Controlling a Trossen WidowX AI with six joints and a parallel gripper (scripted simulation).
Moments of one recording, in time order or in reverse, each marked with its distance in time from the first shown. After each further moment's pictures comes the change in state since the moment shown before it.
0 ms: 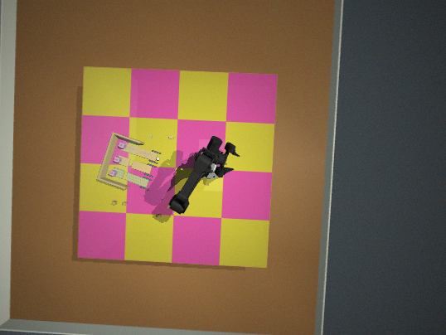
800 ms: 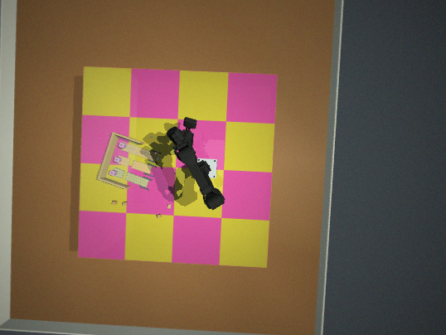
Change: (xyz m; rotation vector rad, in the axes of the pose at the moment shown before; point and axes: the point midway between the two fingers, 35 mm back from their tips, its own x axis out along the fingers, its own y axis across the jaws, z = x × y) arm -0.214 -0.070 0.184 0.182 -1.157 -0.502
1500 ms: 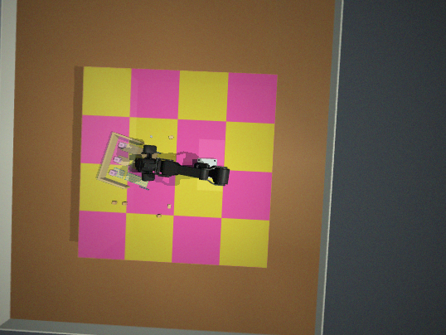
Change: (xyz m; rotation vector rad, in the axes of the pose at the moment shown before) arm -0.163 0.167 0.198 0.186 -0.809 0.761
